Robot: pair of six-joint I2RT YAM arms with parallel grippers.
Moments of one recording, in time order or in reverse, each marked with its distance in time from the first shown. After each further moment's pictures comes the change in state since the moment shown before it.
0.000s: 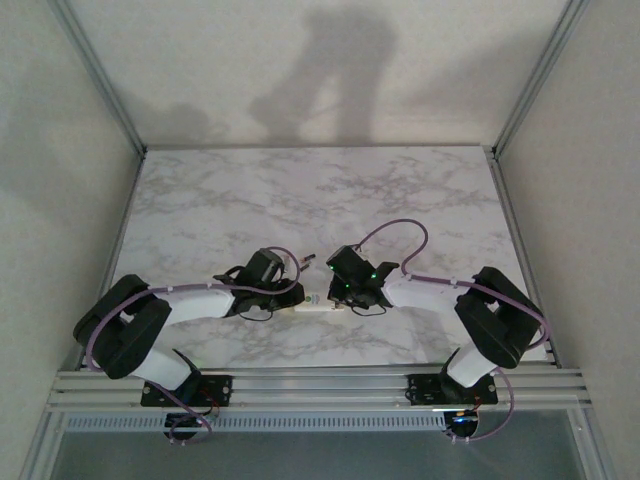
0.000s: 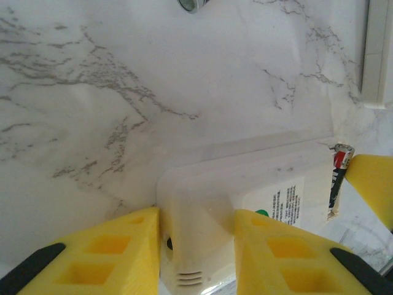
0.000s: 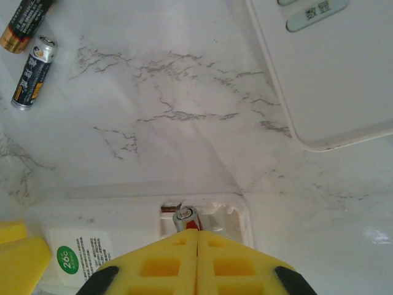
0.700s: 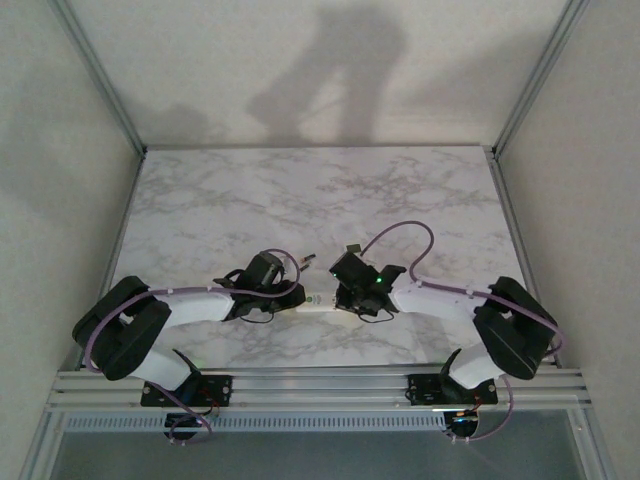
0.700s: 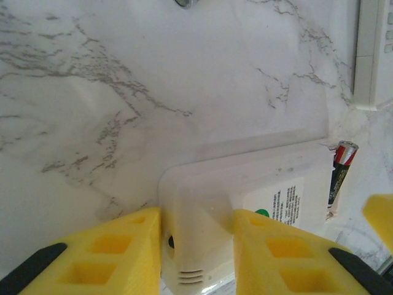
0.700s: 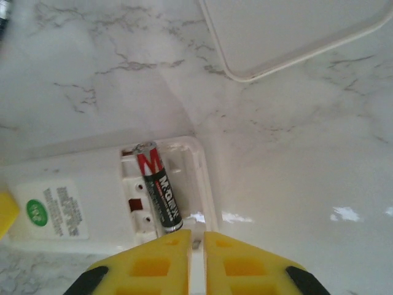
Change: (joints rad) left arm -0.016 -0.008 -0.024 0.044 -0.018 -0.026; right arm 0.032 -0.112 -0.010 -0.163 0.042 0.008
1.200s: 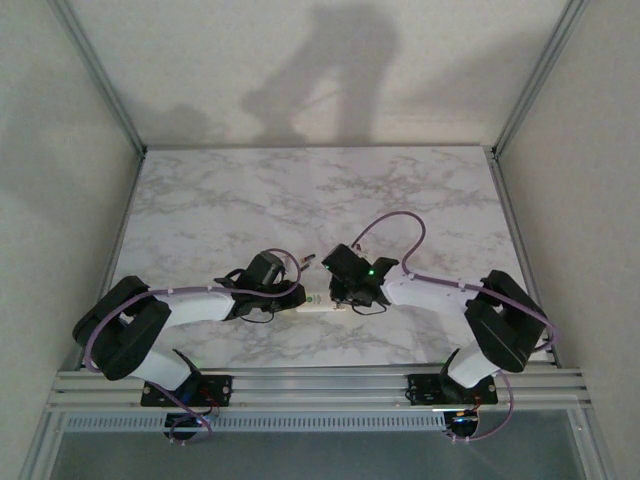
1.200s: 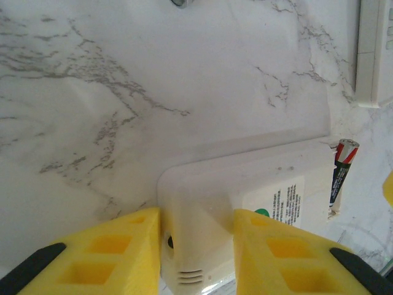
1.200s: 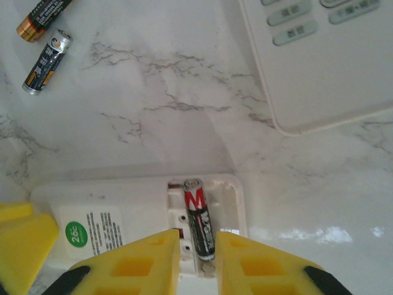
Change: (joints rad) left arm -0.005 0.000 0.008 -0.012 -0.007 0.015; right arm 0.000 0.085 0.100 -0.004 0.035 -0.069
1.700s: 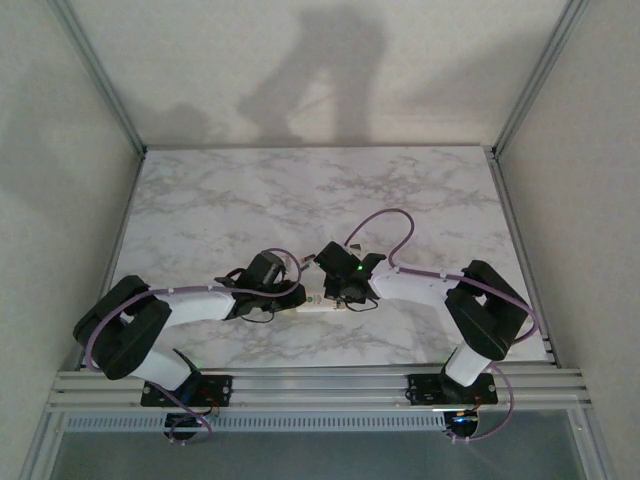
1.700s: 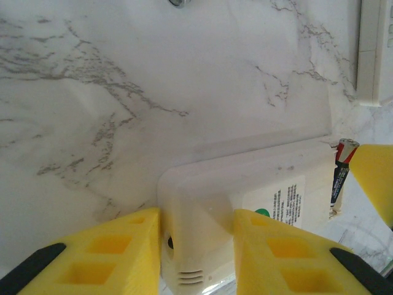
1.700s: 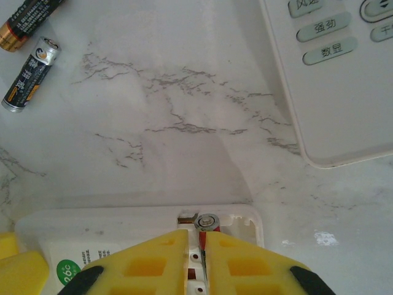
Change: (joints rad) left arm 0.000 0.005 0.007 -0.008 0.001 0.008; right arm 0.000 0.096 0.058 0.000 0.021 -0.003
